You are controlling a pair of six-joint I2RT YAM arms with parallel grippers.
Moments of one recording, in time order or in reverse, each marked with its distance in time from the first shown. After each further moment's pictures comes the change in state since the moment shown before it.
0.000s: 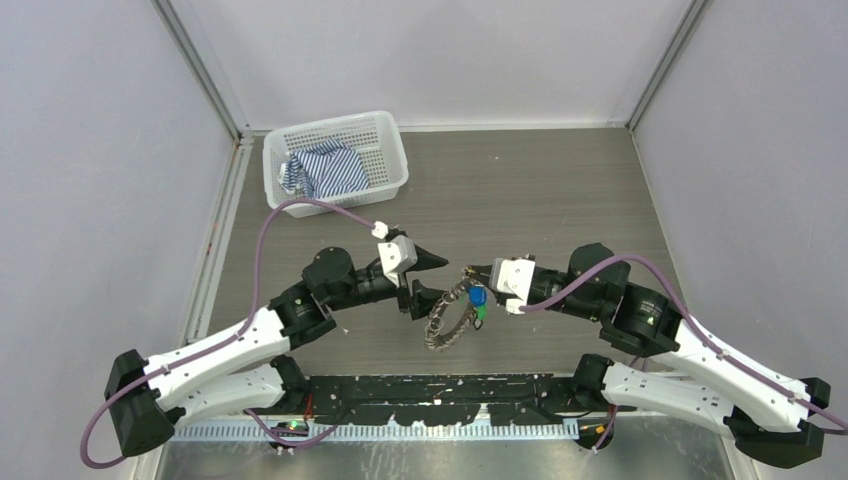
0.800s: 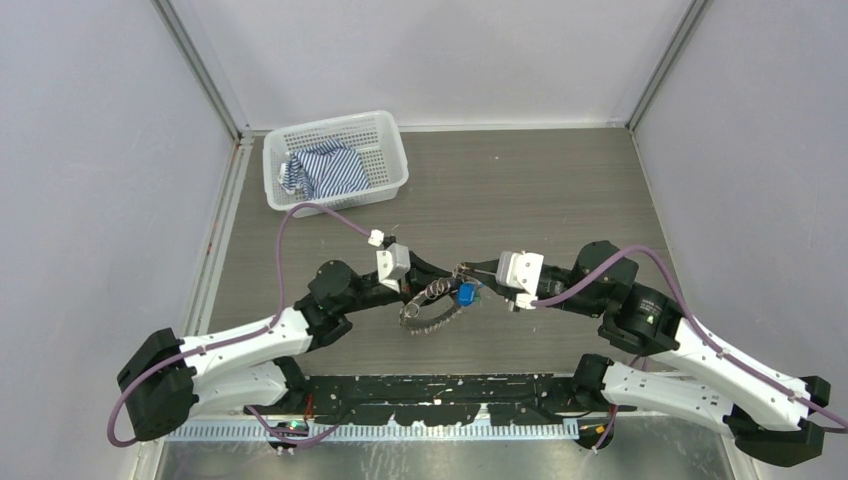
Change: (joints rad) left arm 0.001 0.137 -0.156 0.574 0.103 -0.108; right arm 0.002 0.008 0.010 0.109 -0.077 0.075
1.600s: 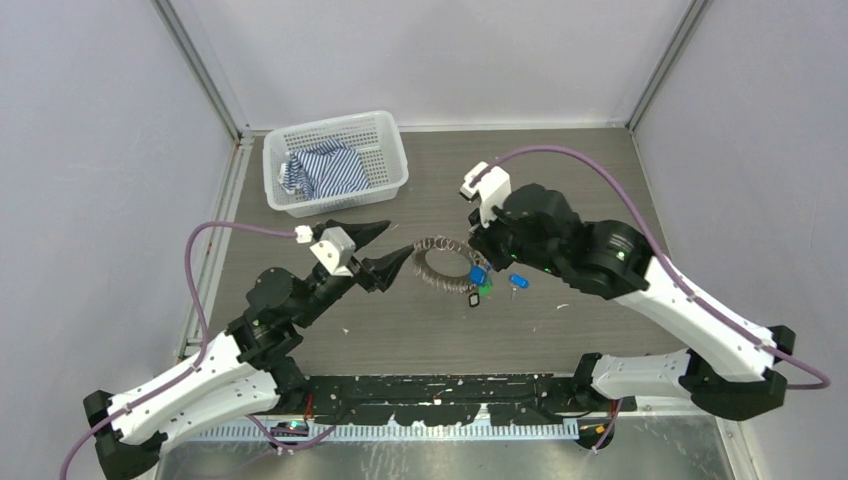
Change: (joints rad) left arm 0.010 -0.414 0.118 -0.573 -0.555 0.216; right arm 0.000 0.428 0.570 -0.644 0.483 0.545
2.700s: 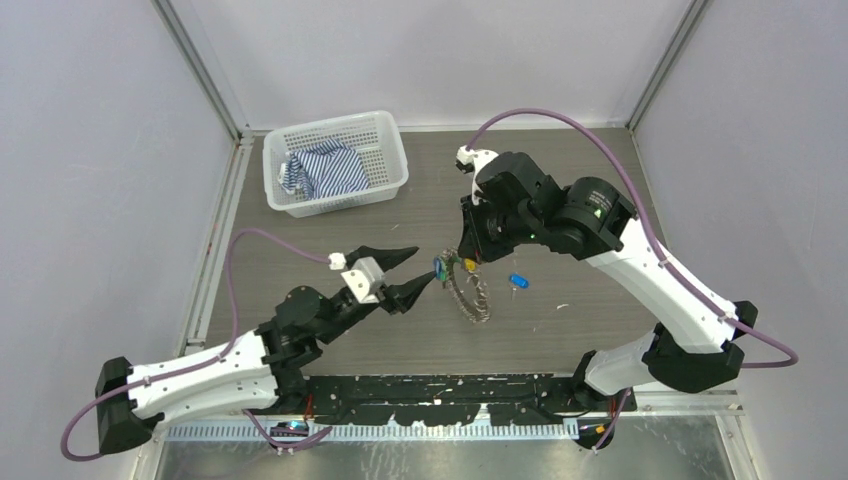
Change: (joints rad) left arm -0.189 0.113 -0.140 0.235 -0.089 0.062; right arm -0.055 0.255 0.331 -0.346 -0.151 0.451
